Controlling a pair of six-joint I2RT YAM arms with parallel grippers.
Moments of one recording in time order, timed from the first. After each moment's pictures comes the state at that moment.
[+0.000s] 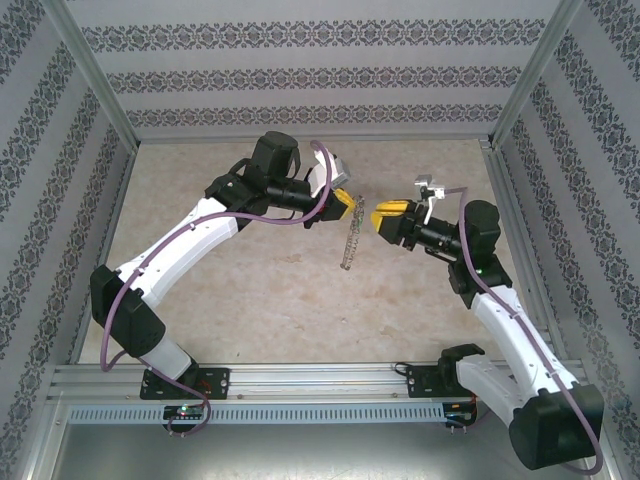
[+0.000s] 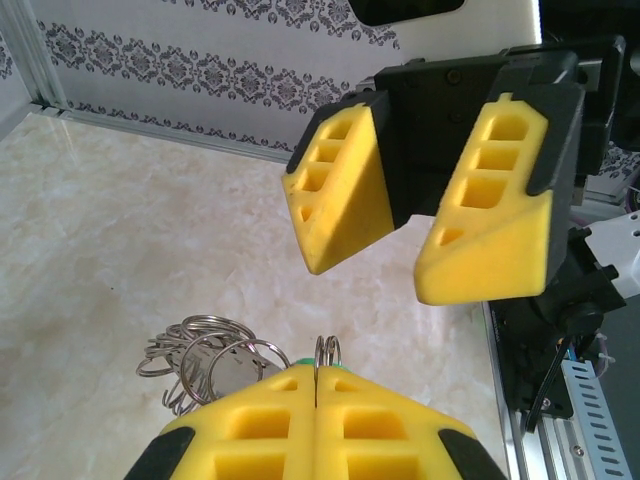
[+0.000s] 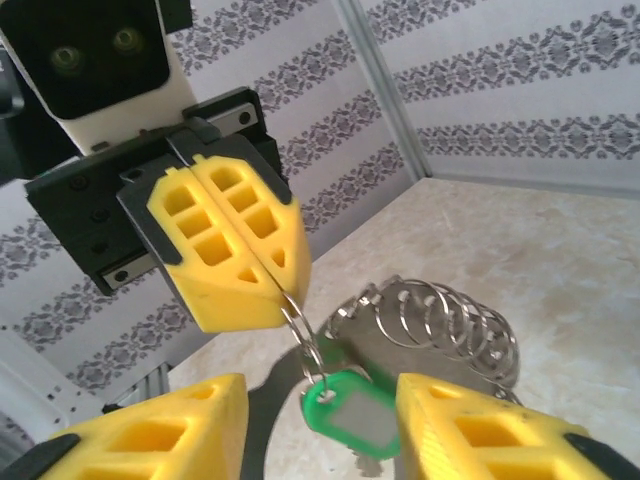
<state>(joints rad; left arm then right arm) -0.61 1.59 1.58 -0.52 0.74 0.25 0.17 0.94 0.68 0.24 -0.96 0.47</state>
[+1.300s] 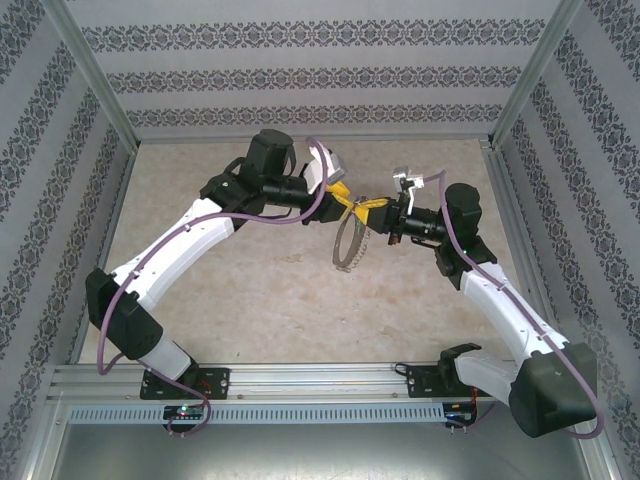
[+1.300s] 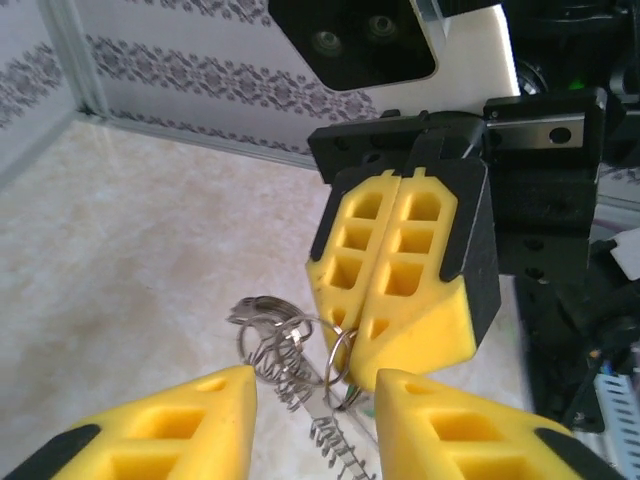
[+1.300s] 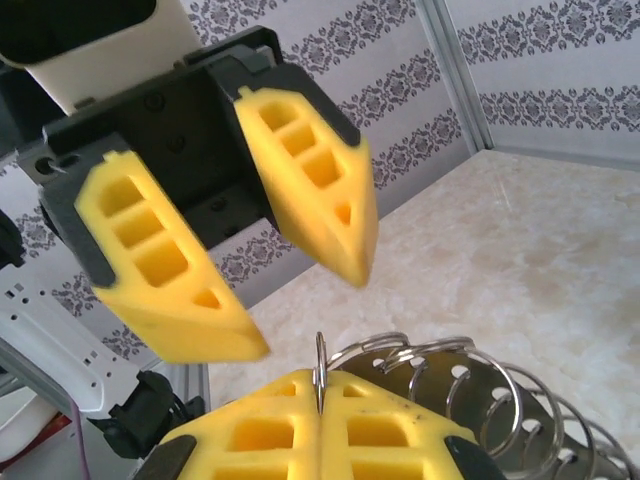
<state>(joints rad) -0.59 1.56 1.58 -0.51 0.68 0.25 0.24 1.10 0.77 0.25 -1.02 0.42</state>
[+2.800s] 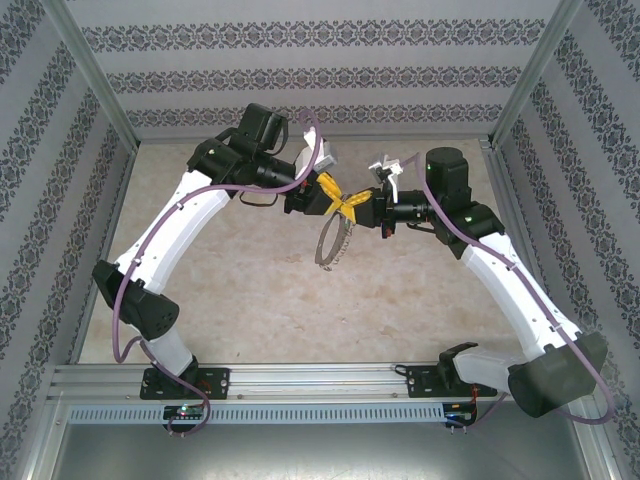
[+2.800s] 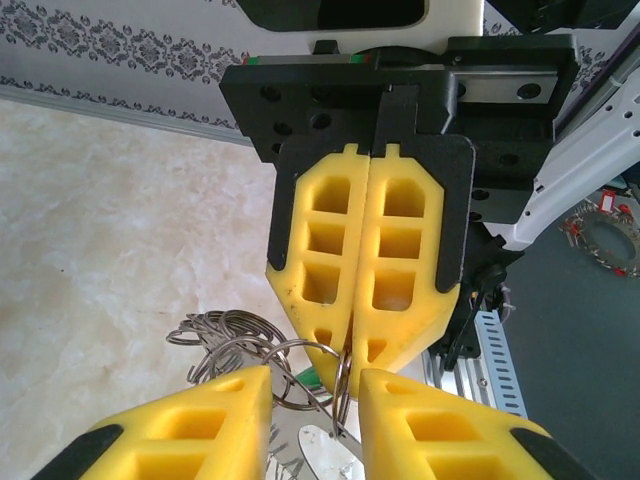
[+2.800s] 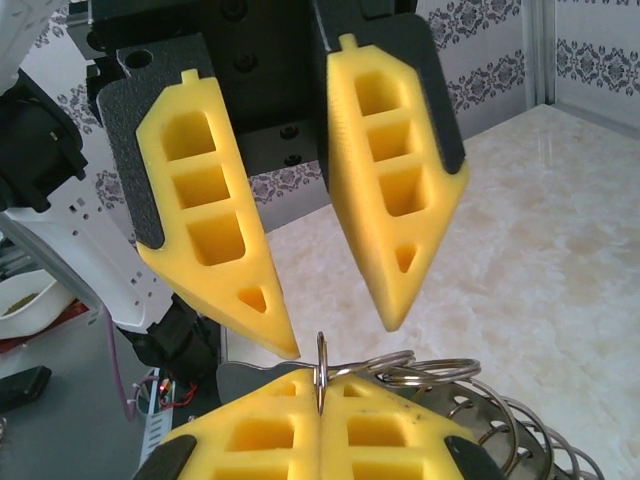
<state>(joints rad) -0.52 1.71 1.95 -1.02 0.92 0.44 0.34 1.21 1.18 -0.39 -1.04 0.01</state>
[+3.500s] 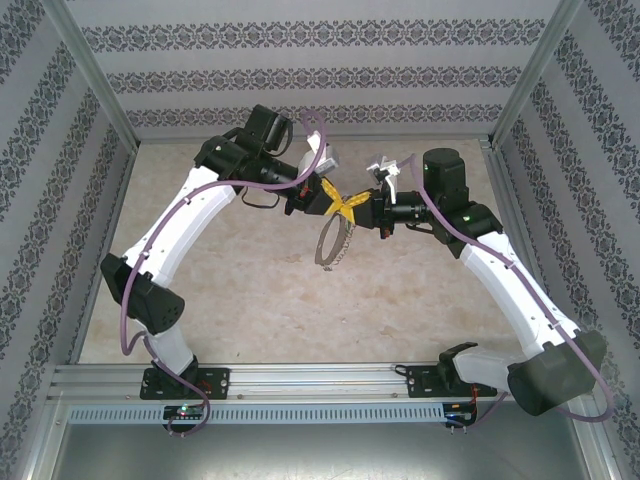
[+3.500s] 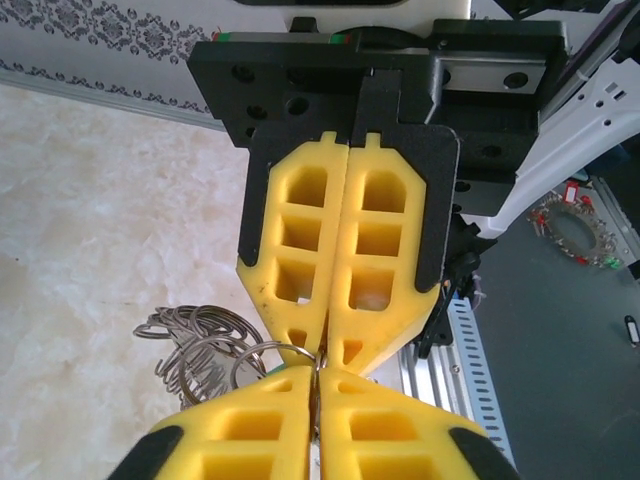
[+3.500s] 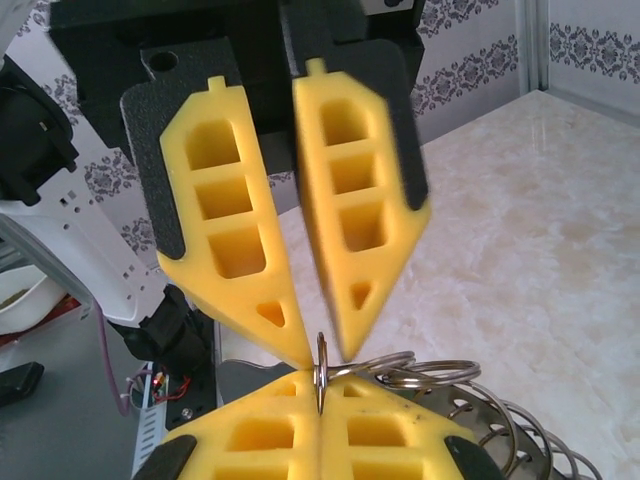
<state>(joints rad) -0.52 1.76 1.98 -1.10 0.98 0.49 0.35 1.21 1.18 -0.42 -1.02 -0.01</state>
